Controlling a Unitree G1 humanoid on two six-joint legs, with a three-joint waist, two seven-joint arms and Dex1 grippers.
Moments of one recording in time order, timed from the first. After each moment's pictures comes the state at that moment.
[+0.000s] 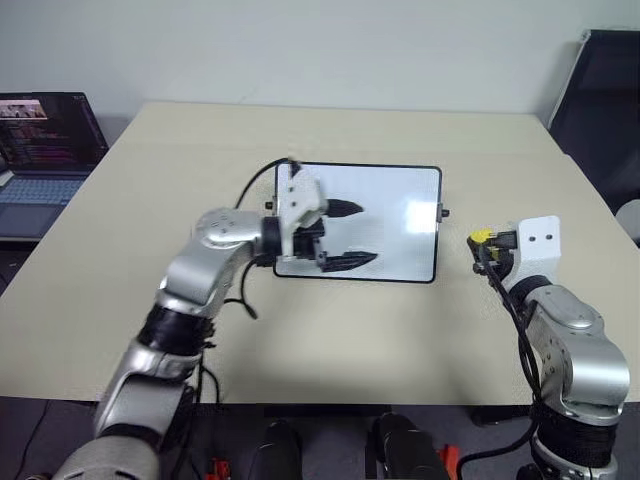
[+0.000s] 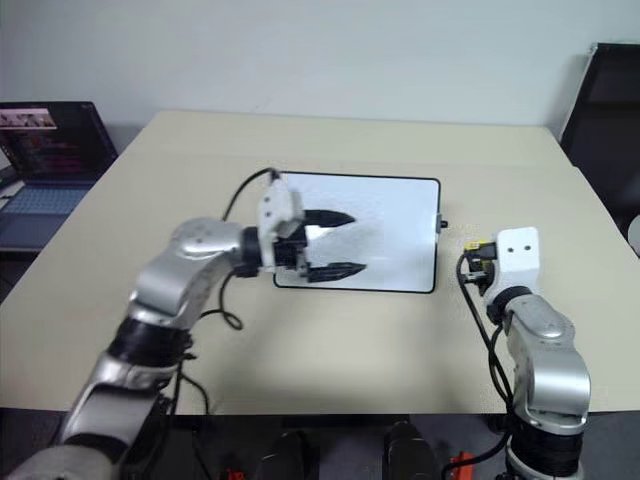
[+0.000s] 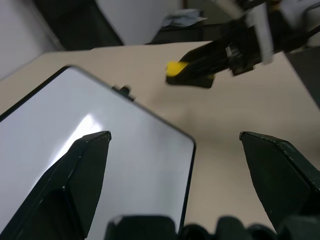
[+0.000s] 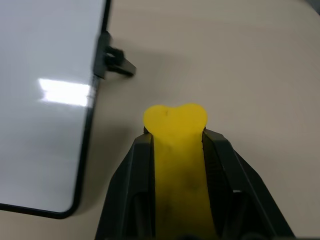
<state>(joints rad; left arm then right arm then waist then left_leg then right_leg) -0.77 0.45 -0.25 0.06 -0.34 0.34 -1.08 -0.26 -0.23 -0.25 -0.54 -0.01 1.01 0.27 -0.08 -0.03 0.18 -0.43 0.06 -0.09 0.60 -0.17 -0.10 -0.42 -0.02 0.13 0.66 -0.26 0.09</state>
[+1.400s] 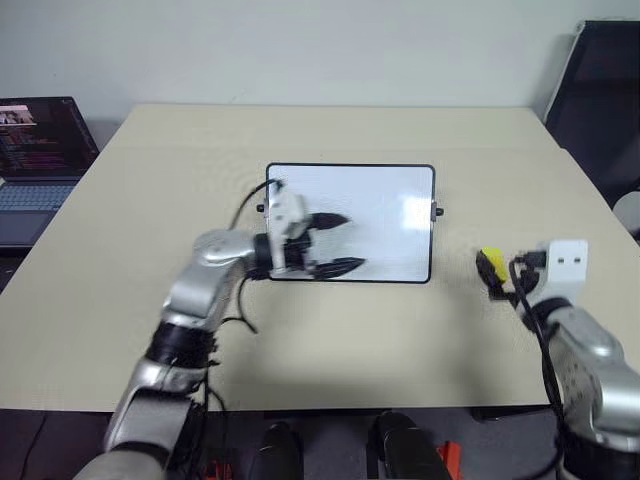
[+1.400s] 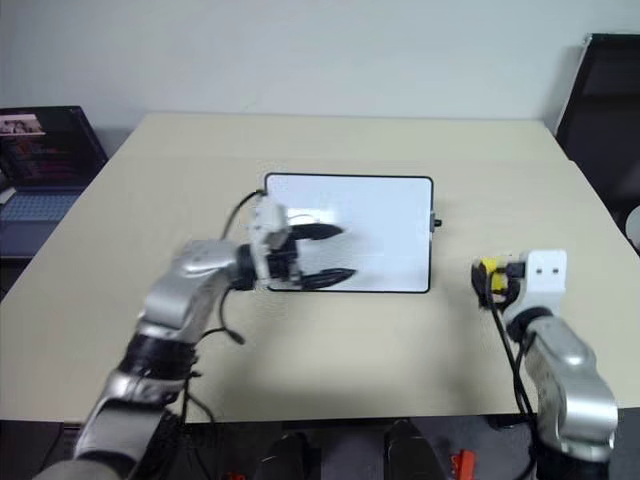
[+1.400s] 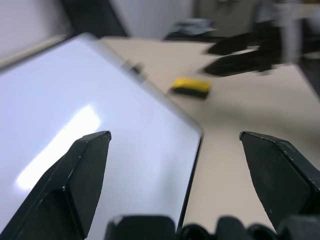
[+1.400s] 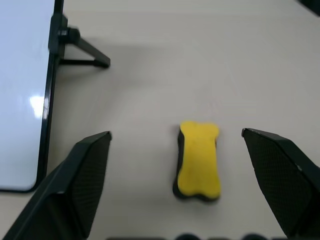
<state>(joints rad) -0.47 0.47 0.02 0.00 -0.37 0.39 -0.97 0.04 -0.25 -0.30 -0.59 0.18 0.69 0.18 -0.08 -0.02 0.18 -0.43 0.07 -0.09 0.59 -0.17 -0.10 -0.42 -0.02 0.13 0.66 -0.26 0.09</state>
